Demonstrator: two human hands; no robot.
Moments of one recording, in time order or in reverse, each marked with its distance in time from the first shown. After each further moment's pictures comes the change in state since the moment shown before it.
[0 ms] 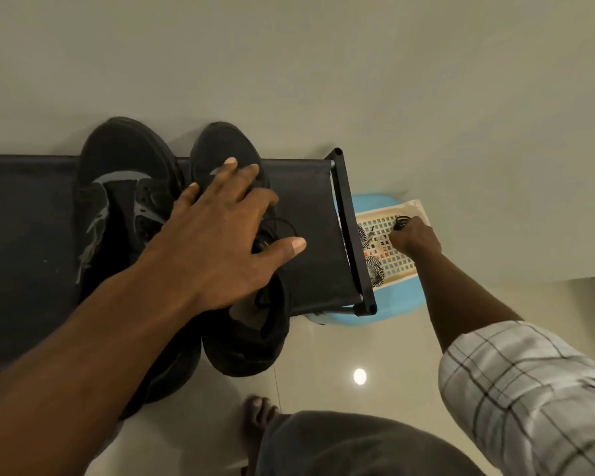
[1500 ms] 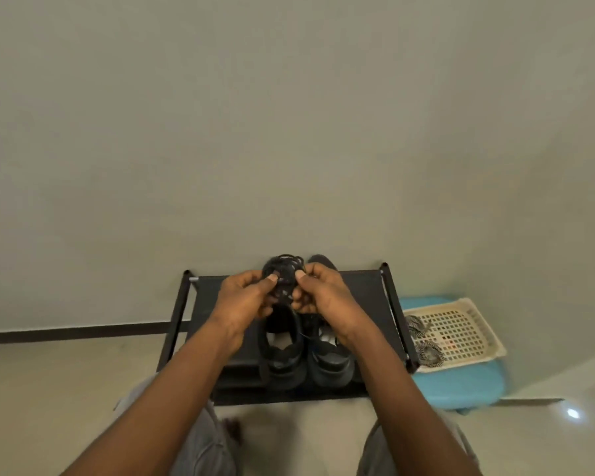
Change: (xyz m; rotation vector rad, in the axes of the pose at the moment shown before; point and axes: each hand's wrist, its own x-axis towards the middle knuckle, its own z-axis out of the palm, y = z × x) left_hand -0.156 0.028 -0.096 -1.137 0.552 -0.430; right_hand -0.396 -0.143 -0.105 1.085 -0.674 -0.824
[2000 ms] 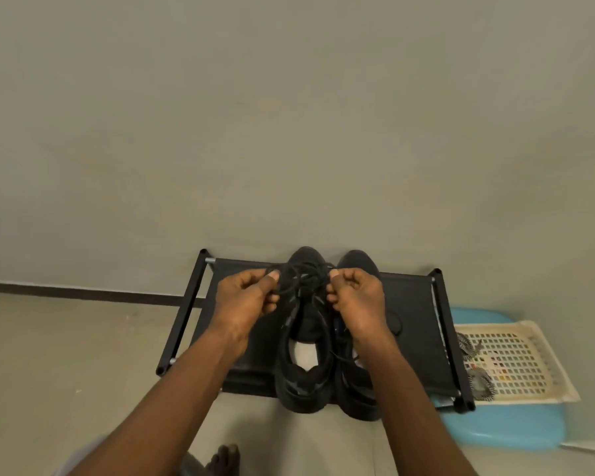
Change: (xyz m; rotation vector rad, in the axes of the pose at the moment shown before) left_hand 0.068 -0.049 -0.028 -0.127 0.169 -0.059; right_hand 0.085 0.068 0.004 -0.103 0.387 0.093
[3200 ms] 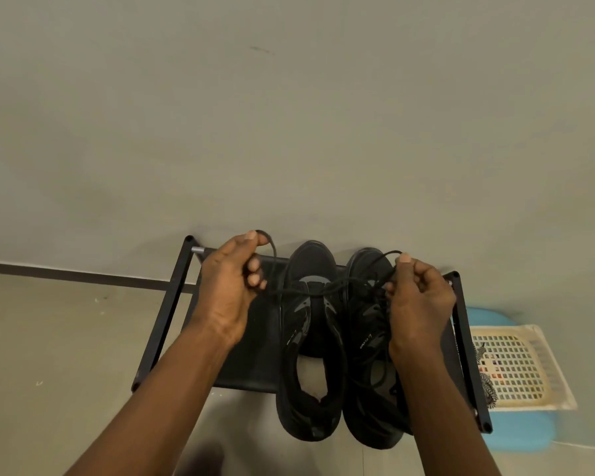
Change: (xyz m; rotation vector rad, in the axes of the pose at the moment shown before) left_hand 0.064 0.005 -0.015 -0.322 -0.039 0.050; right_hand 0.032 -0.005 -0.002 0.178 0.427 -0.155
